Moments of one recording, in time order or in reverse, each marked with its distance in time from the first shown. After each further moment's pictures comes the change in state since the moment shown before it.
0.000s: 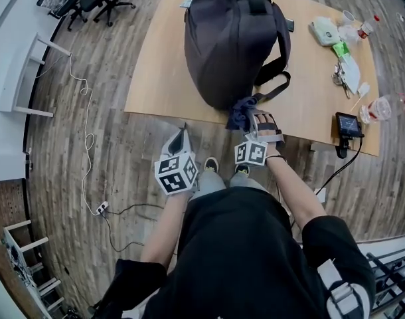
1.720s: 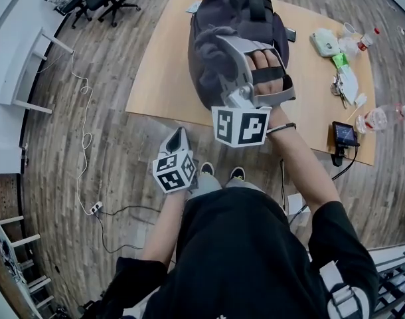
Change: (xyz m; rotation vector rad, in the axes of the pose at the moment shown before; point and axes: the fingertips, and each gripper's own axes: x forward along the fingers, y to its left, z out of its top) left arm -0.003 0.002 0.017 -0.048 -0.066 0.028; right arm -0.075 -0.278 0.207 -0.201 -0.310 -0.445
